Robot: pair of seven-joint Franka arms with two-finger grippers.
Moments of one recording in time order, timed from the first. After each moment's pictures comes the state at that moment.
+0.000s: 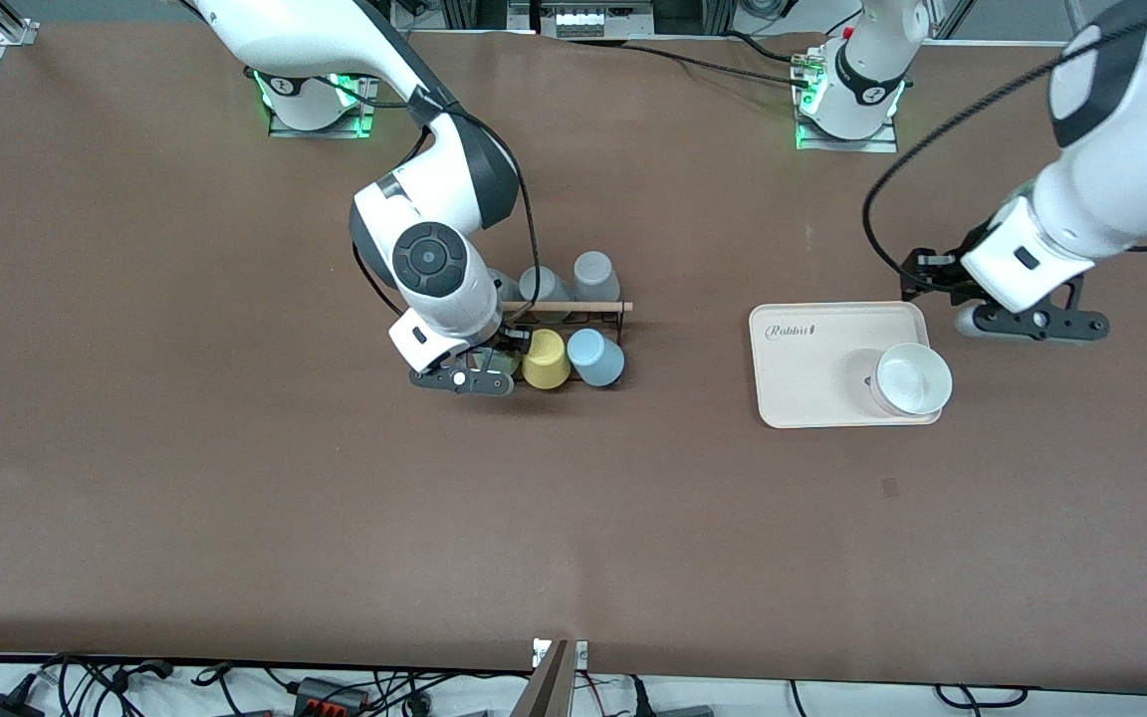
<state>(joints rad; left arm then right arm) 0.21 0.07 -0.38 -1.73 -0.01 1.72 -0.13 0.56 0.62 0.07 -1.45 0.01 2.00 0.70</state>
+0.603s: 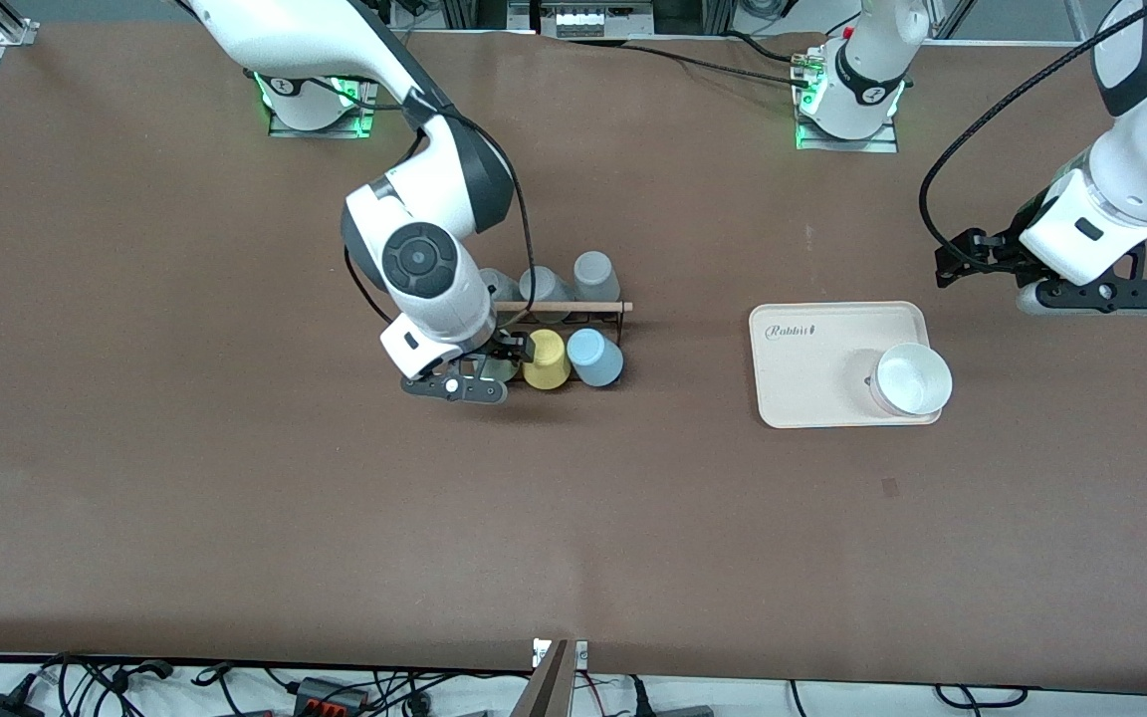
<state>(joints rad) 0.06 0.01 -0.15 -1.76 -0.02 1.71 -0.11 0.54 0.59 0.05 -1.41 0.01 1.99 0.69</state>
